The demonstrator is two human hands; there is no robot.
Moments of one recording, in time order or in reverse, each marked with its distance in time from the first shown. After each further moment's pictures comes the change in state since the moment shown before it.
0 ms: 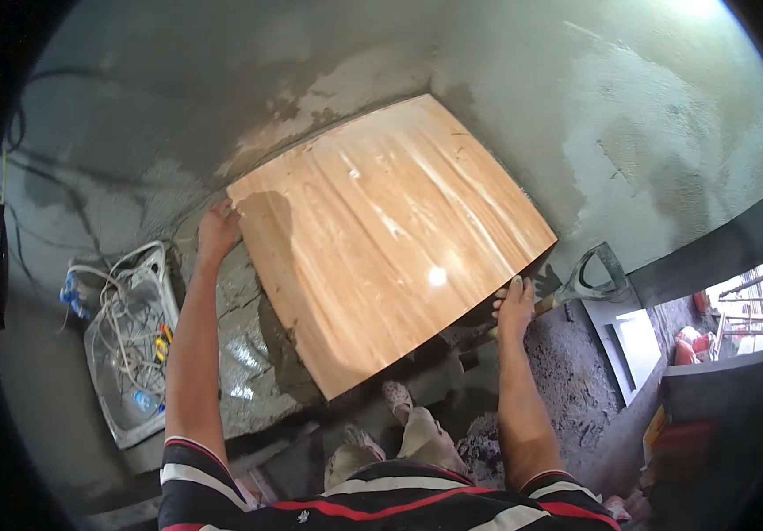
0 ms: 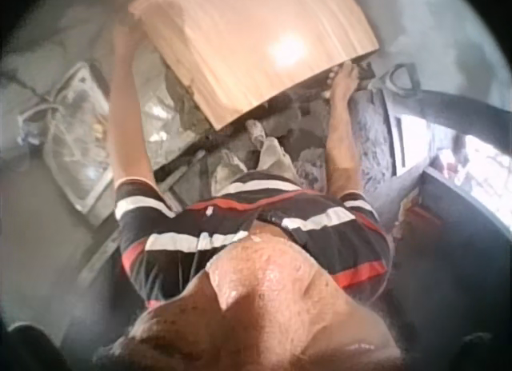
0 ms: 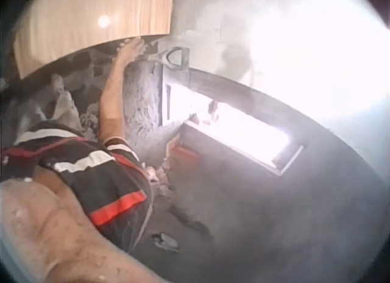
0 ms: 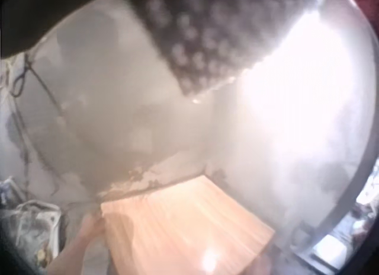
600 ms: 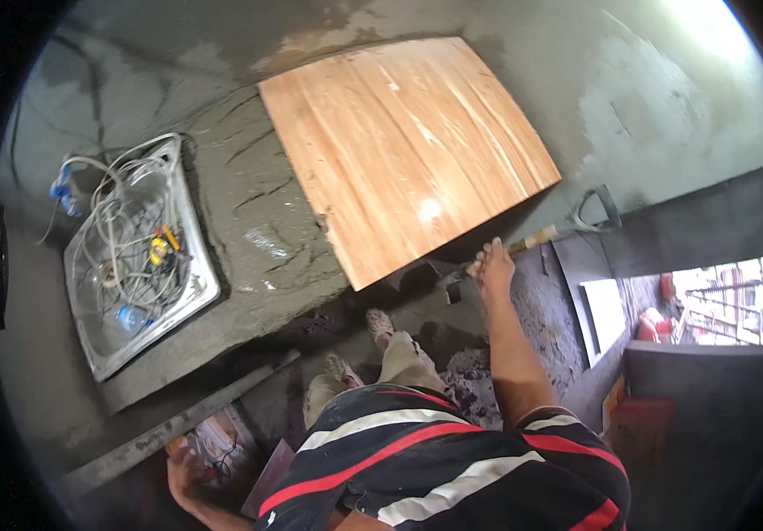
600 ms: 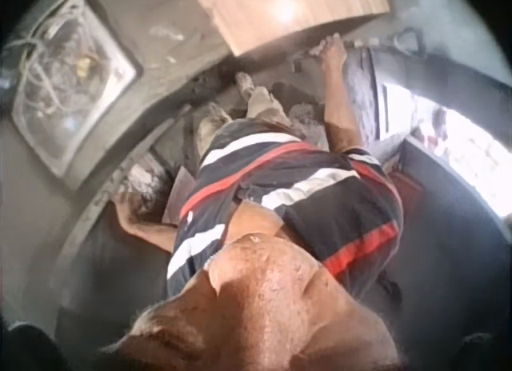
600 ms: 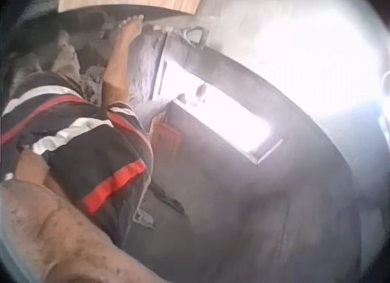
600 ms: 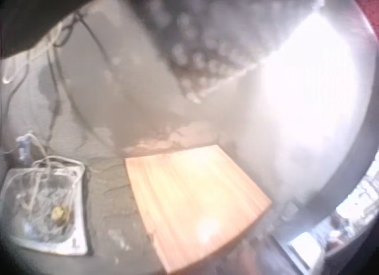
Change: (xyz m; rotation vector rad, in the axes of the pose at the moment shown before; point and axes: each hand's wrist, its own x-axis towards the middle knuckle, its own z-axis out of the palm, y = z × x) left_hand -0.659 -0.183 -0.304 -0.490 -0.380 -1.244; right_hand -0.113 0.047 -0.029 0.098 -0.173 0.188
